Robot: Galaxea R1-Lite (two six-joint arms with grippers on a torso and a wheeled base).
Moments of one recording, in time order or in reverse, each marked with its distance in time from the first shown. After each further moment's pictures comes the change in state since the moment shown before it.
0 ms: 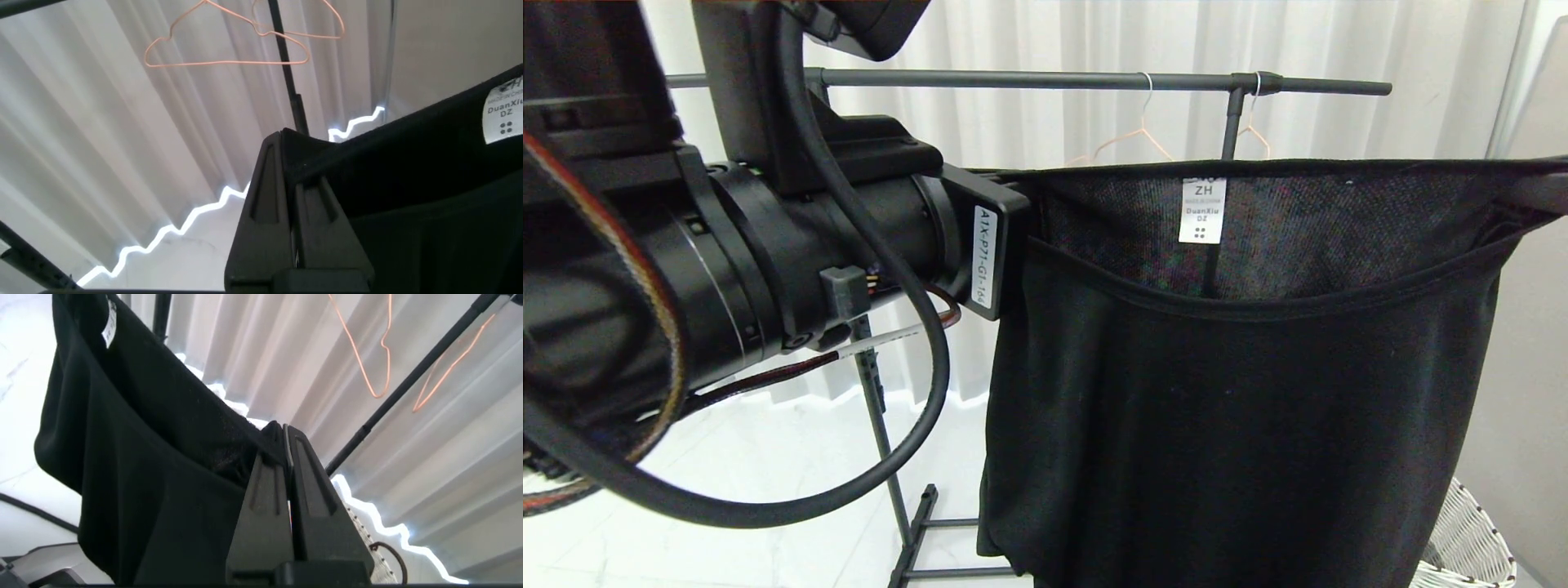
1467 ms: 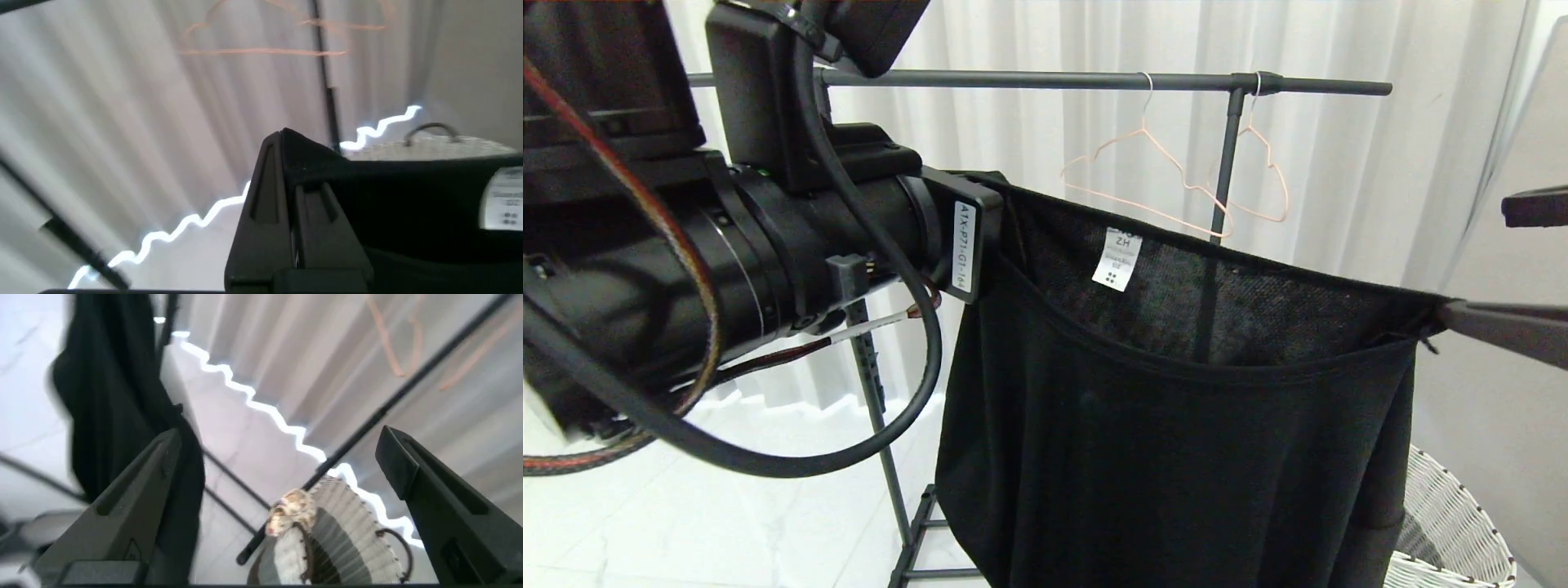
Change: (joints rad) left arm 0.067 0.009 0.006 0.000 0.071 0.002; right arm 0.018 -0.051 0.116 0.000 0.018 -0.006
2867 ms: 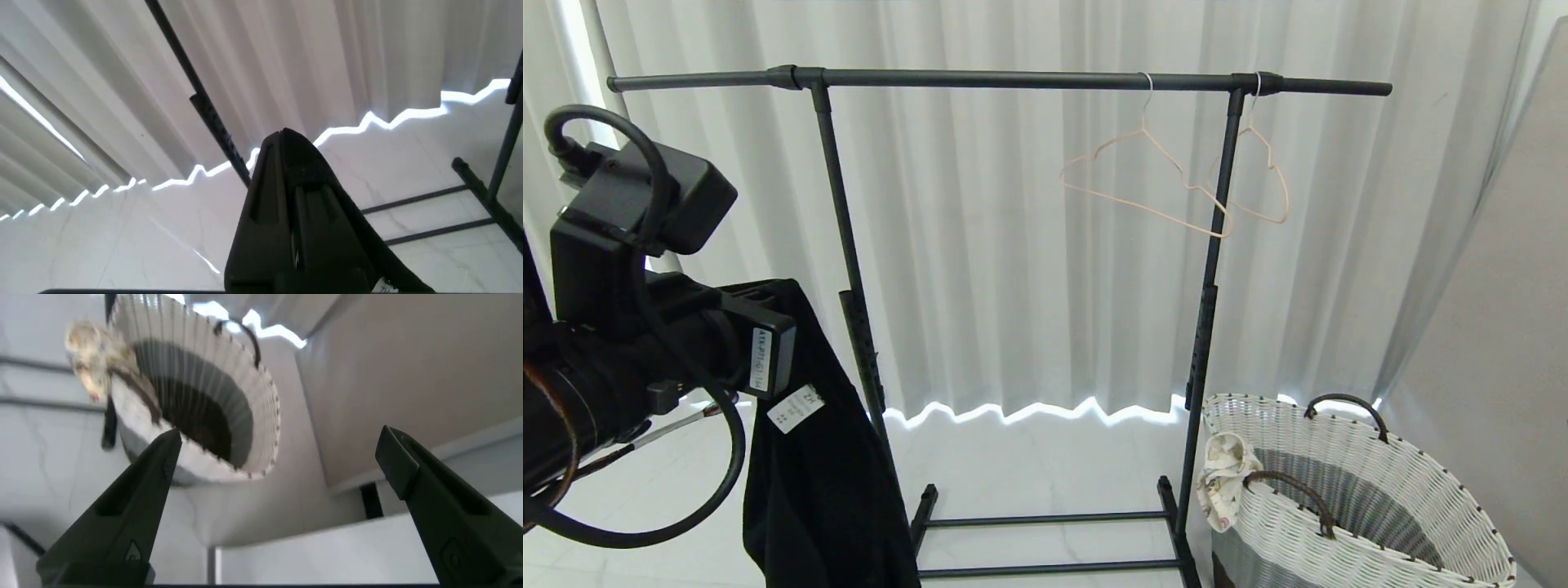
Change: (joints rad) left arm 0.354 -0.228 0.380 0.000 0.033 0.069; right arm -0.768 -0.091 0.339 0.027 -0.110 -0.083
